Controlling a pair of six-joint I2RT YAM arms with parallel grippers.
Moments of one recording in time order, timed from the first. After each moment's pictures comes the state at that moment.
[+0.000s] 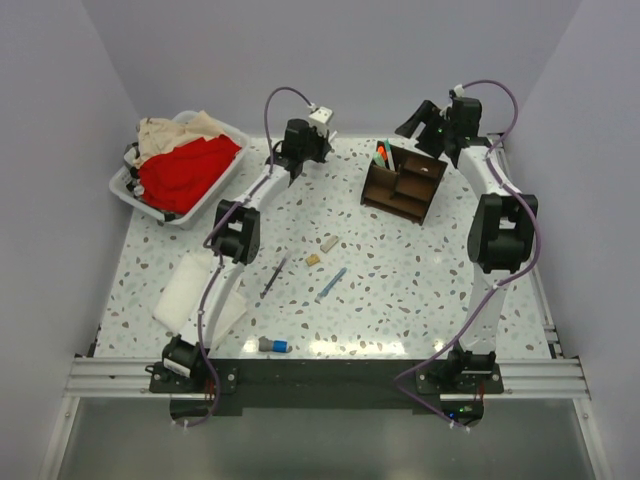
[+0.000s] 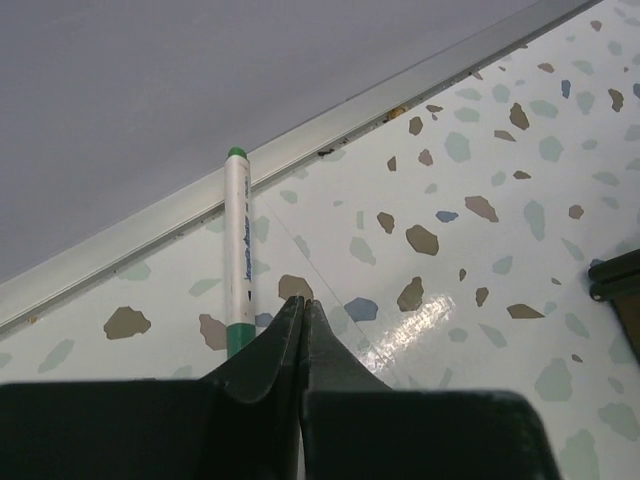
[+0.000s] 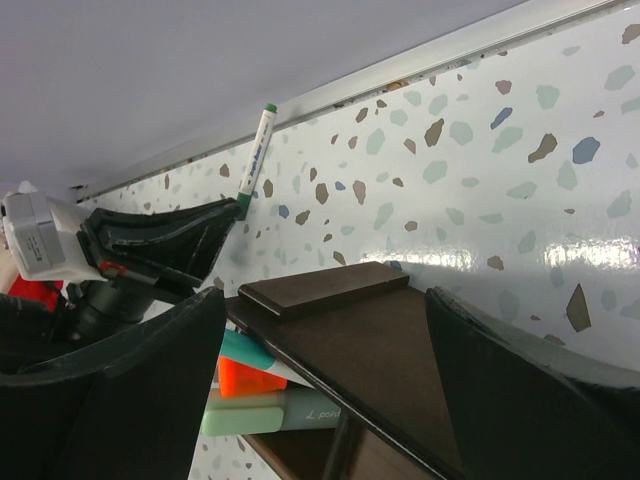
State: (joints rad) left arm -0.37 2.87 2.58 -0.04 0.24 -0.01; right arm -0.01 2.16 1.86 -0.21 -0.36 0.61
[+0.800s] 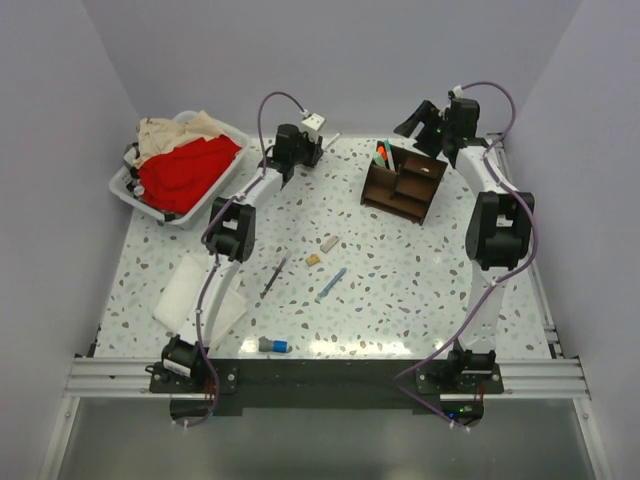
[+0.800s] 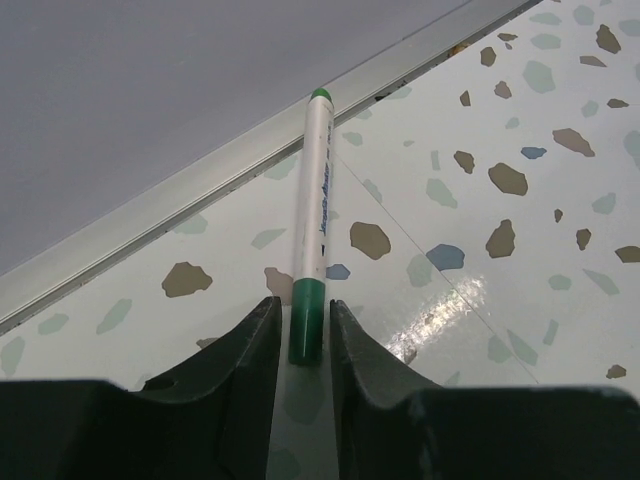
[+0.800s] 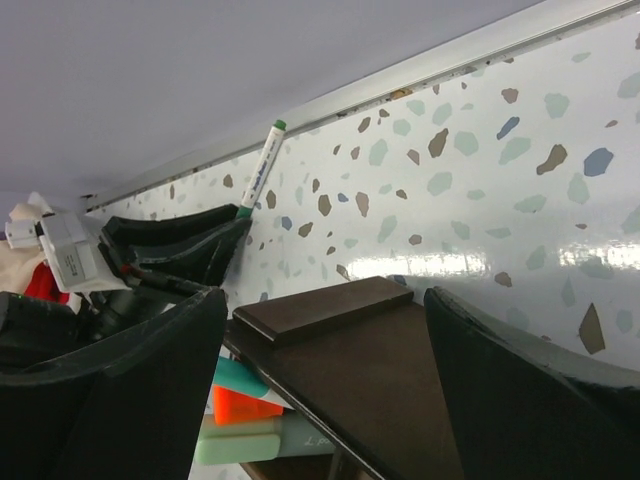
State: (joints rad) left arm -0.33 2.86 2.48 0.04 0.27 0.10; right arm -0.01 2.20 1.88 -0.18 -0.36 0.64
